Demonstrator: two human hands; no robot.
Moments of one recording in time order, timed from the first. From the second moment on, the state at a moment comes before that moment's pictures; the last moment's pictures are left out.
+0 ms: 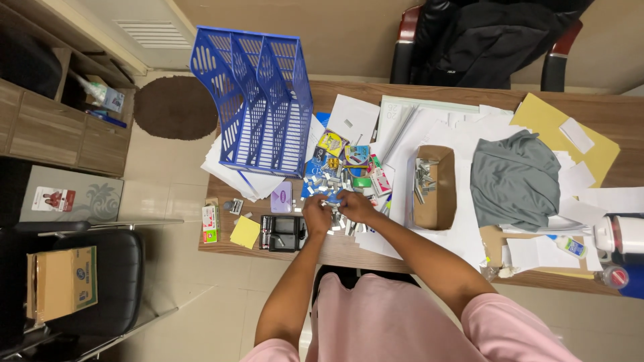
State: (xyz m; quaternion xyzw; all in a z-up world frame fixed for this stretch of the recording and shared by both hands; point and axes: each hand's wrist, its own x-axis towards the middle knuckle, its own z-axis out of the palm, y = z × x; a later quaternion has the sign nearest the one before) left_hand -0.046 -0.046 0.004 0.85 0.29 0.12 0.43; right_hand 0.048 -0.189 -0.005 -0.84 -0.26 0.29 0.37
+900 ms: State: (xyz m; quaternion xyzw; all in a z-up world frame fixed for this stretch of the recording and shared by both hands) left_hand -0.034 -0.028 -0.009 0.89 0.27 0.02 0.37; right_hand 0.043 -0.165 0.012 -0.88 -0.37 0.22 0.22
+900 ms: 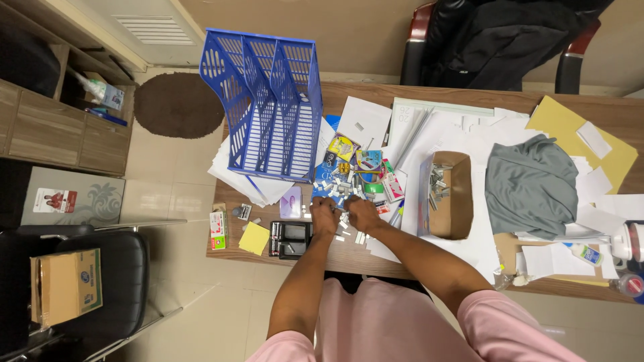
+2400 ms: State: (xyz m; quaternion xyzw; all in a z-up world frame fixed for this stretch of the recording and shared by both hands) left_hand -0.008 0.014 -0.058 0.58 0.39 0.02 0.71; right_hand 0.079 -0.153 -0.057 -0.82 -0.17 0.21 0.50
